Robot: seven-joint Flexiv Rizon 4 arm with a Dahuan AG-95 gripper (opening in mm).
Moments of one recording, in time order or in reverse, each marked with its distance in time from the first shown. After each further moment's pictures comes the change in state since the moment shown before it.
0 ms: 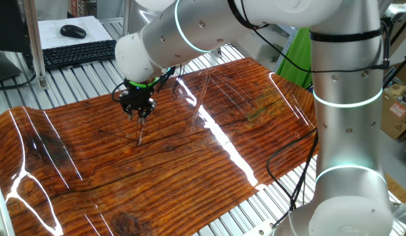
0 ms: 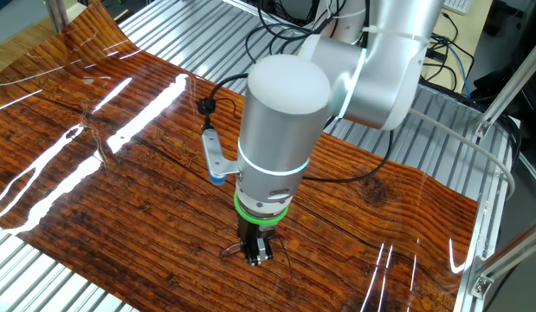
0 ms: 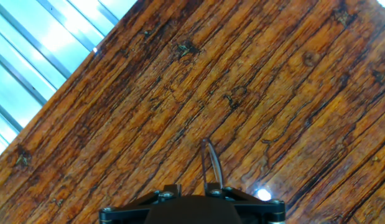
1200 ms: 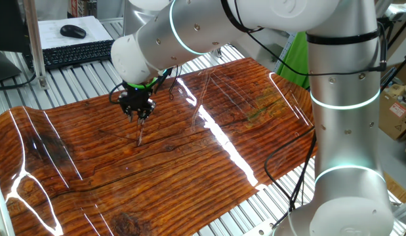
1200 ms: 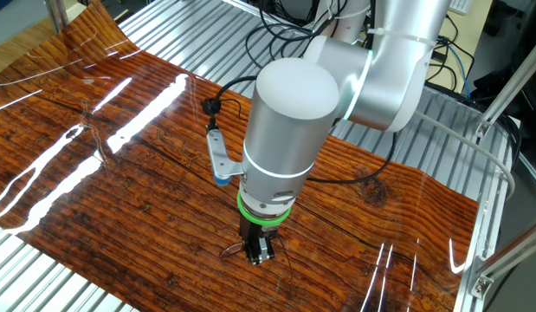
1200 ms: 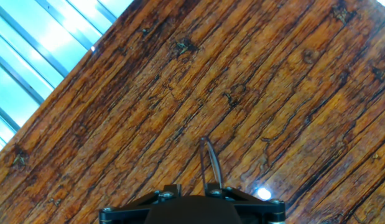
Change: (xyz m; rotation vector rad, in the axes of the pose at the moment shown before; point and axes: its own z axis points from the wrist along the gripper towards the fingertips) arm 0.004 -0.002 0.003 0.014 0.000 0.008
